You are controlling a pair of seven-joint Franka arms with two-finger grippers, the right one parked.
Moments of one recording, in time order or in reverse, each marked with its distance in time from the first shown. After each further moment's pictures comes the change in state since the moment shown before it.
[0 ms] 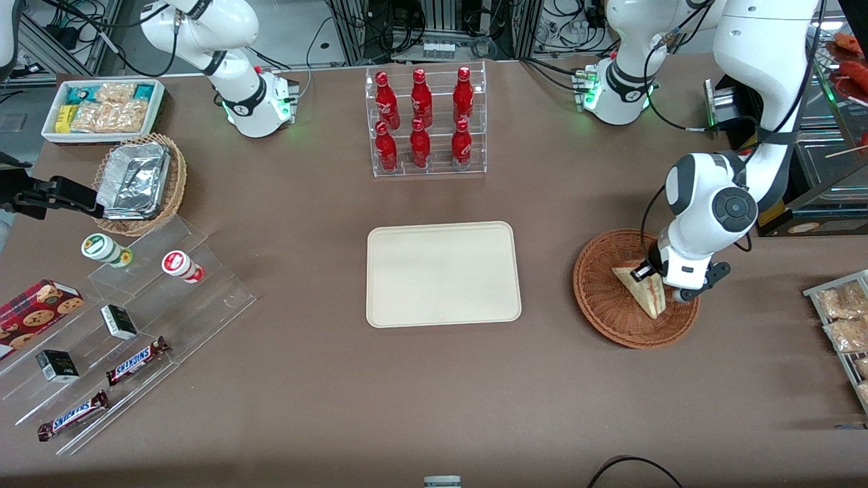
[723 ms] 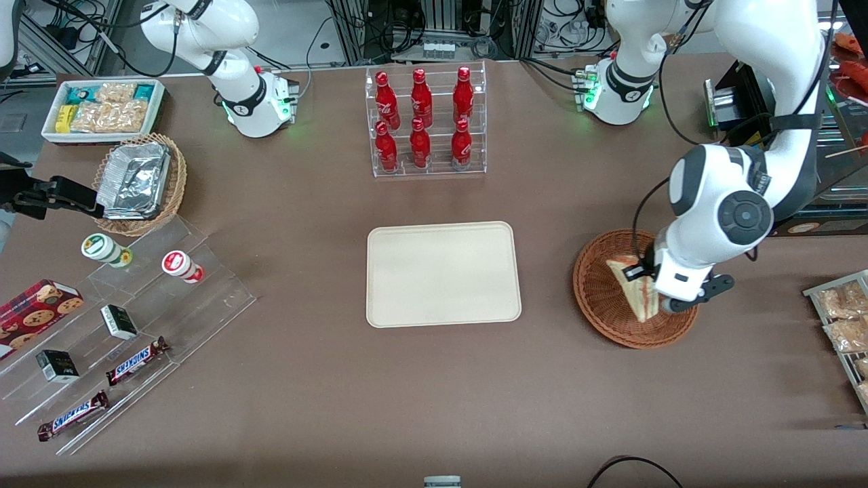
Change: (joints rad) arm -0.132 0.011 -0.011 0.348 0.001 -0.407 0.049
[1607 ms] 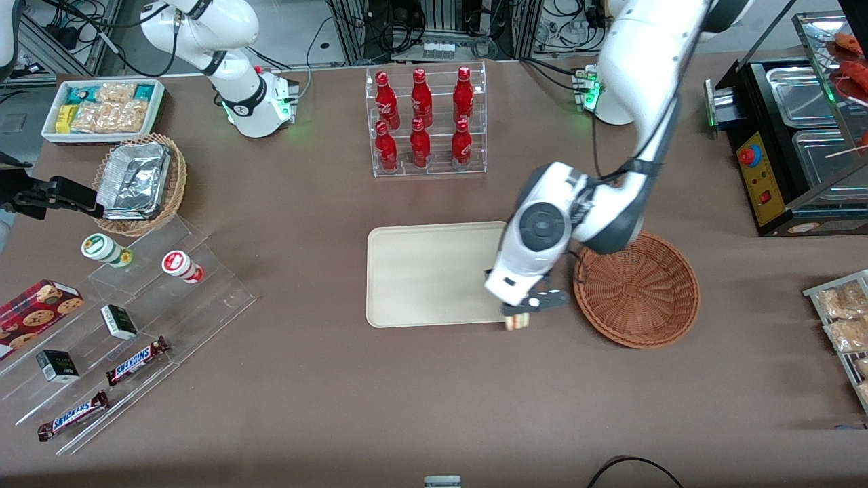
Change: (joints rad) arm -0.368 0.321 -0.006 0.349 -0.002 0.000 -0.205
